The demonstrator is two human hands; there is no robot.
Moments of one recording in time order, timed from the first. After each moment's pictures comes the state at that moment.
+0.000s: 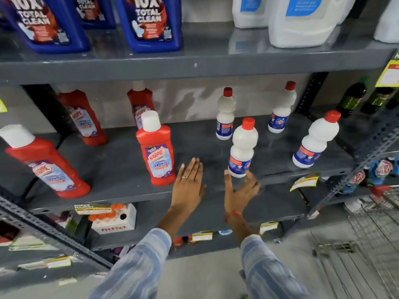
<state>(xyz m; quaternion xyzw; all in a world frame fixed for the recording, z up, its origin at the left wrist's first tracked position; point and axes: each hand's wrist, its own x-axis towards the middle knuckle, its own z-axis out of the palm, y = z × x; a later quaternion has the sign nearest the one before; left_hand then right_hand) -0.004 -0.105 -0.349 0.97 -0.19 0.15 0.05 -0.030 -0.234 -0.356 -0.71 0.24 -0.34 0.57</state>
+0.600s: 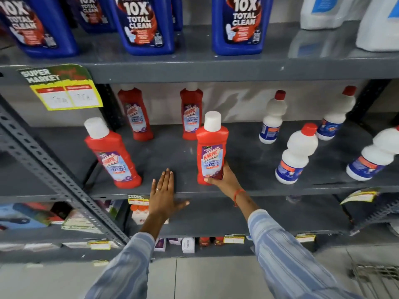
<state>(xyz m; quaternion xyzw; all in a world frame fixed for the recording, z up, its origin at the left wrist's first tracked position) -0.015 0.101 -0.388 1.00 -0.01 0.02 0.07 0.027 -0.118 -0.342 -0.80 -0.02 0.08 0.59</state>
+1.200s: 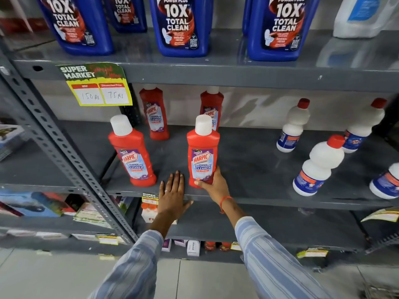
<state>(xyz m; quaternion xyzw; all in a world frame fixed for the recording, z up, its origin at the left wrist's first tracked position) -0.012 0.116 -0.397 1.00 0.01 0.00 0.03 0.020 -0.036 -0.341 -0.81 -0.03 0.08 0.59</state>
